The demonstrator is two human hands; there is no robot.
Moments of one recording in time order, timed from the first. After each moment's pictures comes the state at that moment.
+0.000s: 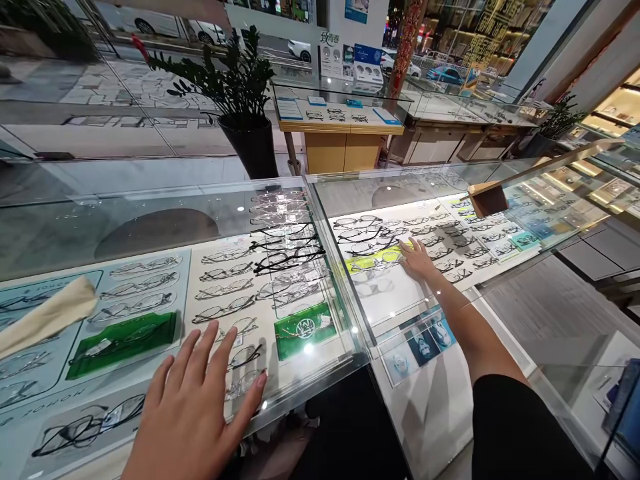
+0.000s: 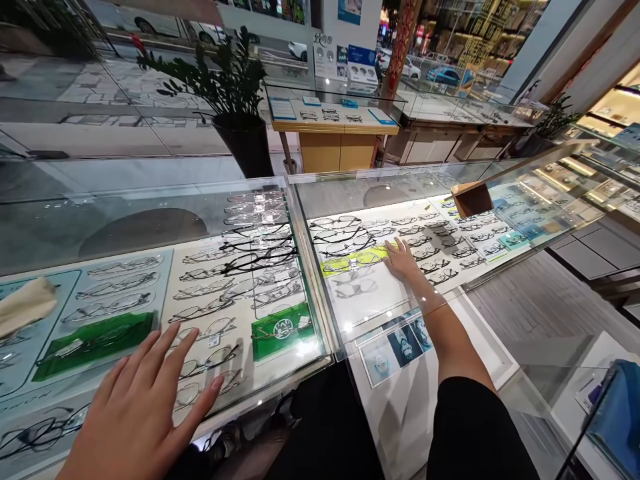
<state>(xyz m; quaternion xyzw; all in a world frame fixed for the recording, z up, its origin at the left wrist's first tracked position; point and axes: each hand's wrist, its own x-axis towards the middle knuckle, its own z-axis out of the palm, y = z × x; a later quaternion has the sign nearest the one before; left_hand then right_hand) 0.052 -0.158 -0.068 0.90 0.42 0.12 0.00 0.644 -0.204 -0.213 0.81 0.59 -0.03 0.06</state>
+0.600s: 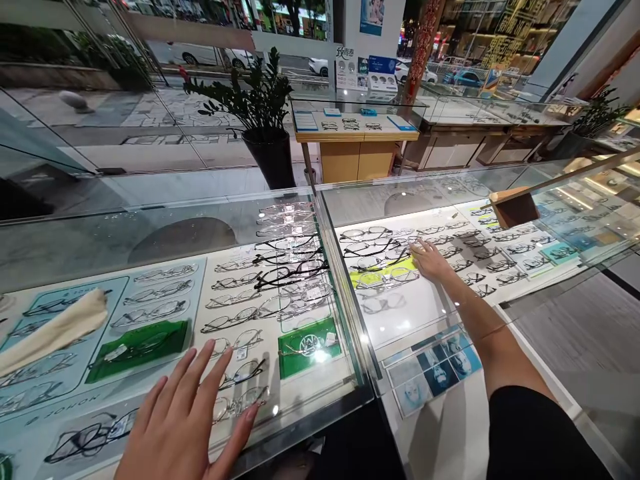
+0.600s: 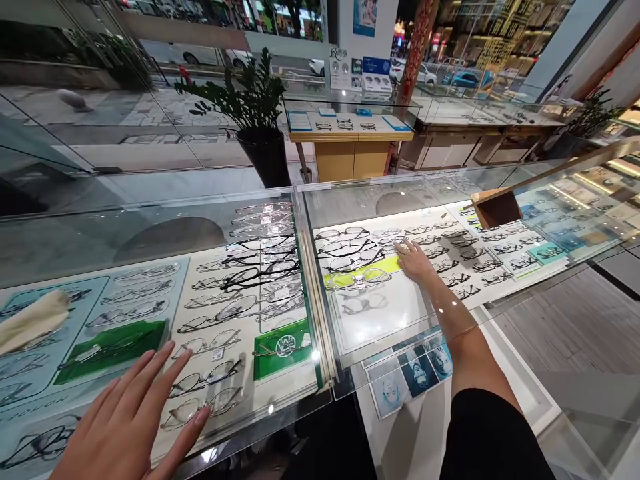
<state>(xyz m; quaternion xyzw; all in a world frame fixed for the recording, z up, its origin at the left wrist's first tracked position) 0.046 -0.155 -0.070 0.91 0.40 0.12 -0.02 0.687 -0.170 -0.217 0.77 0.64 -0.04 0.05</state>
